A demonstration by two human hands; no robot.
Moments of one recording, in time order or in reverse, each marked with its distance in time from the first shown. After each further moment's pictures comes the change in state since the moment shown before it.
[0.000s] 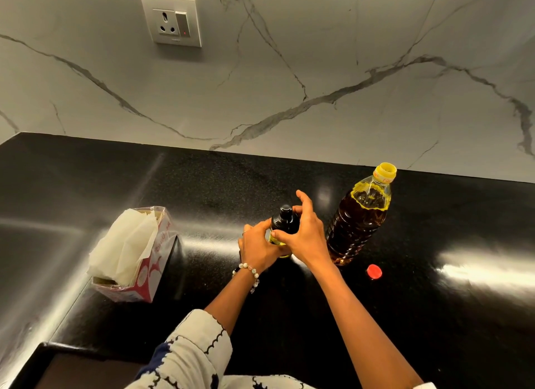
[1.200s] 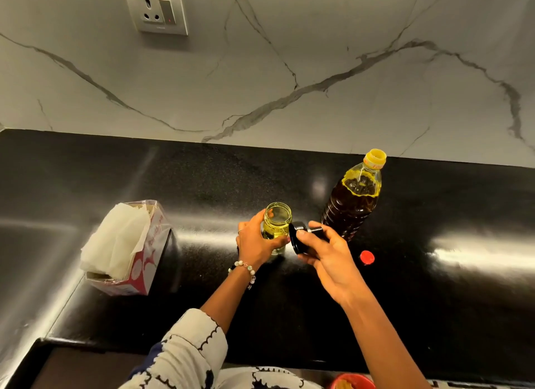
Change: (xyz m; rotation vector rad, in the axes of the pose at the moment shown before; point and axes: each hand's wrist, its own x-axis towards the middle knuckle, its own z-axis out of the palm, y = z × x) left_hand -0.005 -0.015 0.014 -0.082 0.014 0.016; right_hand -0.061 0.015 -0.039 0.945 -0.015 0.509
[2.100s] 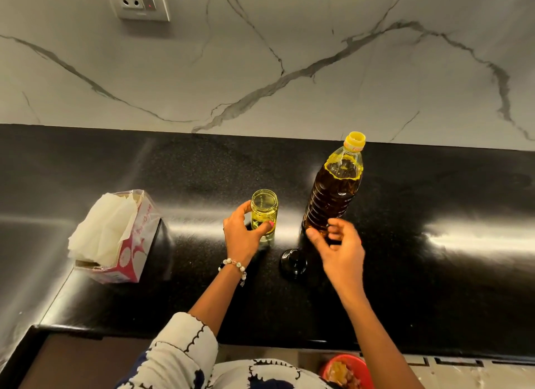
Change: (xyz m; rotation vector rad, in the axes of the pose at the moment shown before) left_hand -0.019 0.001 0.007 -0.131 0.145 -0.077; right_hand -0.009 0.022 -0.054 -0.673 0.377 -0.475
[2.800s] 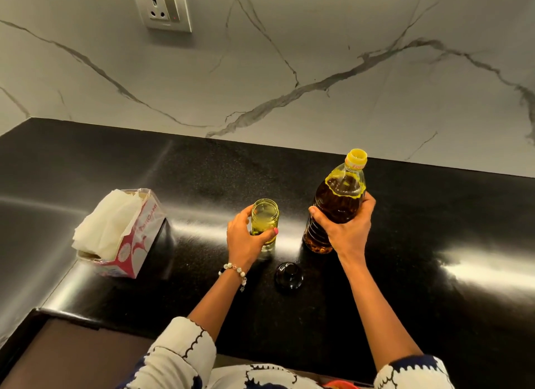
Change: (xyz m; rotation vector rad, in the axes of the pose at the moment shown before) left_hand -0.001 0.013 0.009 0.017 0.072 -0.018; right_hand 0.086 -0.011 0.005 0.279 0.008 -0.226
